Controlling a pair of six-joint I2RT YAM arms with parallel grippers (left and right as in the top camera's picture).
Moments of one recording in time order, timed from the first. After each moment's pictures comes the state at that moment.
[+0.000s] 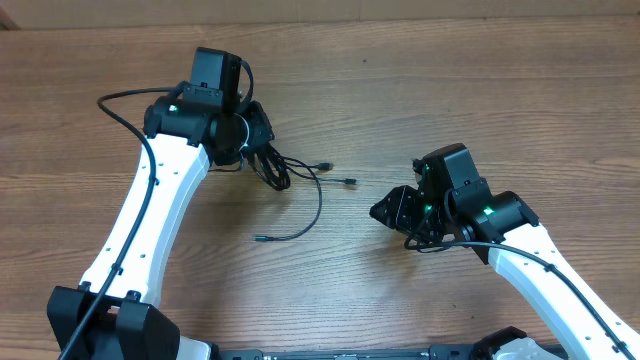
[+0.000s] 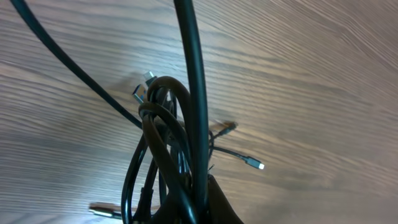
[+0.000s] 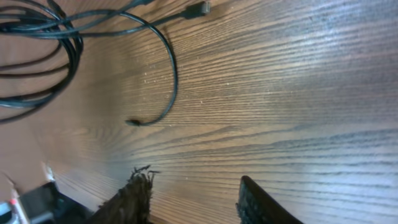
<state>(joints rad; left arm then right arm) -0.22 1.62 1.48 -0.98 0.16 -0.63 0.40 1.27 0.87 -0.71 -0.42 0.79</state>
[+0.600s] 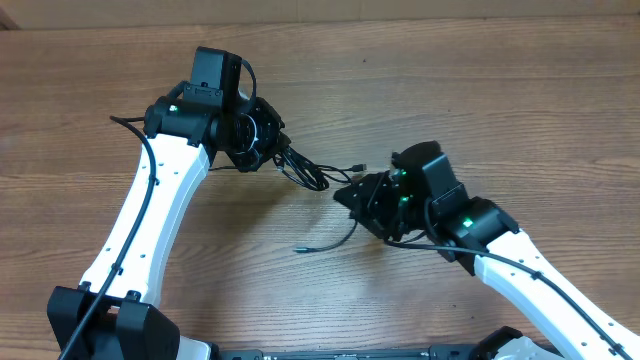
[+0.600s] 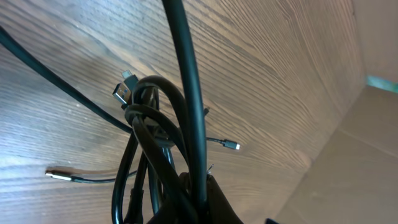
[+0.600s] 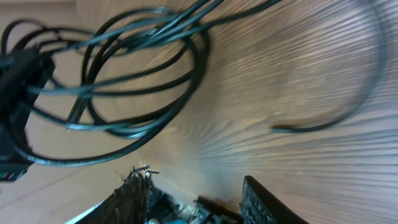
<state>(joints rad) -0.22 1.62 1.48 -0.97 0.45 -0.98 0.57 1.27 0.87 -0.41 -0.48 1.26</state>
